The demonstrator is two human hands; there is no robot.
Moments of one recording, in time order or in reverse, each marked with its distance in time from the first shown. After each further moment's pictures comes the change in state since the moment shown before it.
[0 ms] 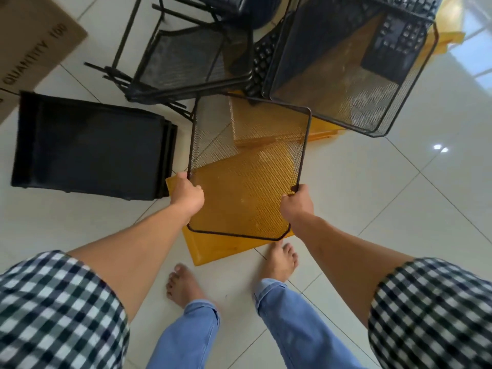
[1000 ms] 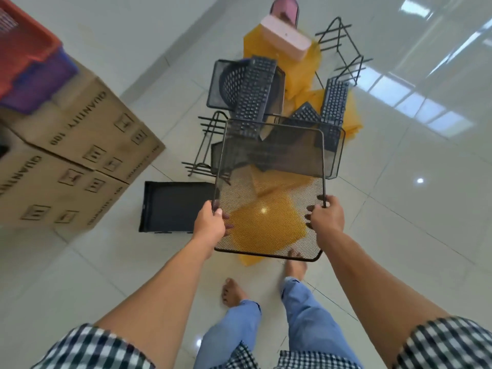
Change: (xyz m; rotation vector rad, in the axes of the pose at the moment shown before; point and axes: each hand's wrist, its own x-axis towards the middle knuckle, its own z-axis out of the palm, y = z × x) left_hand -0.308 0.037 -0.280 -0.294 -0.075 0.268; right_hand -0.377 -0.107 -0.167 0.549 0.300 -0.086
